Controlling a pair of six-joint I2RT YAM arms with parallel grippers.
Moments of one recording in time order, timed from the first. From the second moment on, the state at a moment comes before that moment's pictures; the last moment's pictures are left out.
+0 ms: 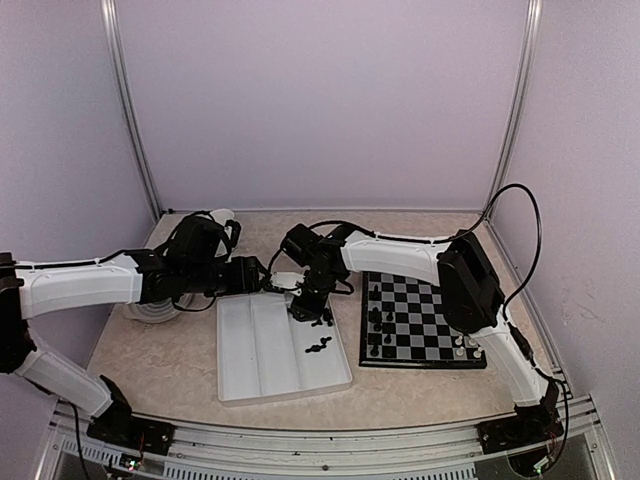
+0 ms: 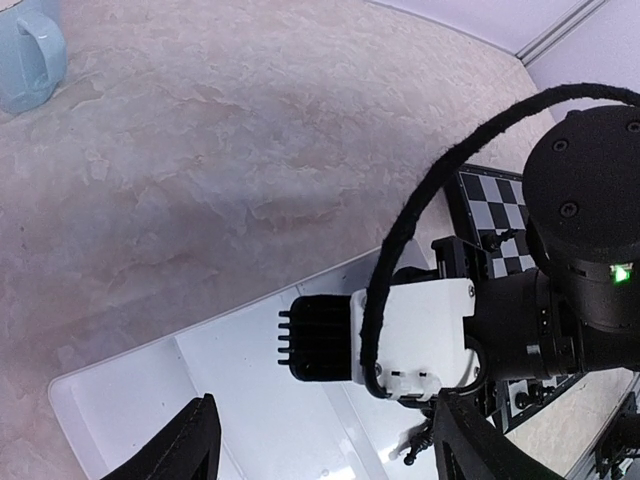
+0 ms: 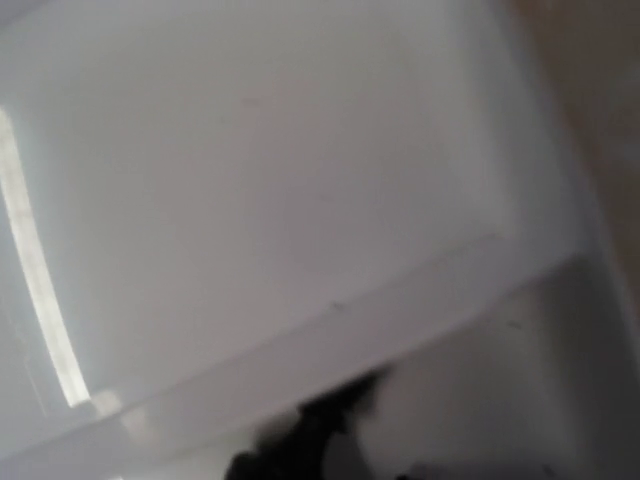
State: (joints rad) left arm -0.69 1.38 0.86 -0.15 -0.04 -0.58; right arm 0.92 2.46 2.12 -0.86 -0.11 -0.39
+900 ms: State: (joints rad) left arm -0.70 1.40 0.86 -0.14 -0.03 -0.58; right arm 0.88 2.51 2.18 -0.83 -0.15 -0.39
